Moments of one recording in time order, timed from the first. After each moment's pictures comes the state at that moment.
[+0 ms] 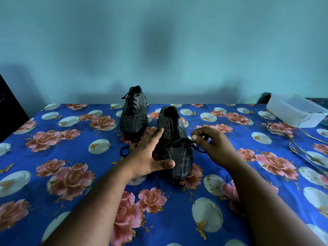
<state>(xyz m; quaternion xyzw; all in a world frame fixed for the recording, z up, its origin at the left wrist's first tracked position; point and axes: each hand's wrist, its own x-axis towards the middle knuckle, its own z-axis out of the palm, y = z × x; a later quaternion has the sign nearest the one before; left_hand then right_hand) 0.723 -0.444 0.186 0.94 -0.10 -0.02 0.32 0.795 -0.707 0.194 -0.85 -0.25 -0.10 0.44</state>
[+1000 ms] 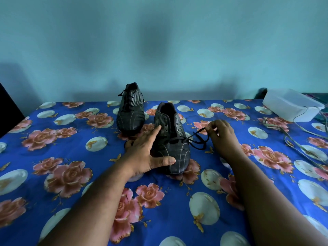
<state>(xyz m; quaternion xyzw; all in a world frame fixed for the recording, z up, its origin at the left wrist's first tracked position) 0.719 -0.450 0.185 0.94 -0.07 -0.03 0.32 0.819 -0.734 0.176 -0.90 -0.12 -0.17 0.38</state>
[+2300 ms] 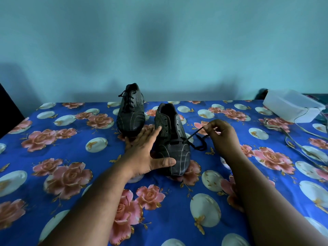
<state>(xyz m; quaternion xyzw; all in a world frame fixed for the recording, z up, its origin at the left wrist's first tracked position) 0.724 -0.448 0.183 0.96 -0.08 -0.02 0.27 0.814 -0.725 0.181 -0.84 -0.11 -0.17 0.50</state>
